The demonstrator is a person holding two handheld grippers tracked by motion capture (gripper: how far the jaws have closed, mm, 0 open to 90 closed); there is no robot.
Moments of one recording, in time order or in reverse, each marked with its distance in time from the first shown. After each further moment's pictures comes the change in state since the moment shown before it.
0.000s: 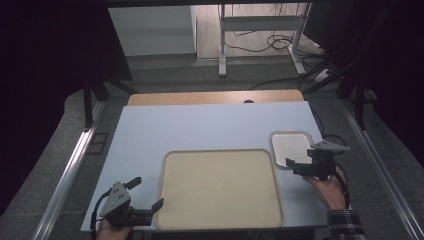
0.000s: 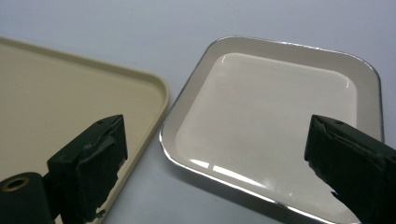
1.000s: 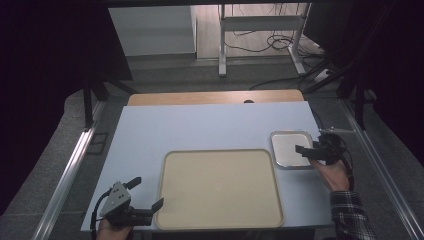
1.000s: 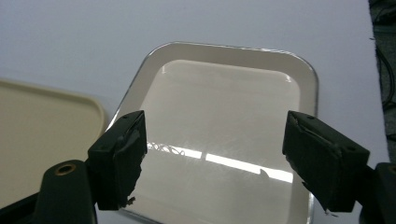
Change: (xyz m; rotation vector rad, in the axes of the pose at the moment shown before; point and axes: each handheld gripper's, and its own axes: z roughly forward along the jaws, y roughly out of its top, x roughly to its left) left arm 0.000 0.000 0.000 0.001 0.001 -0.002; right arm -0.048 0.025 0.016 0.086 -0.057 0.117
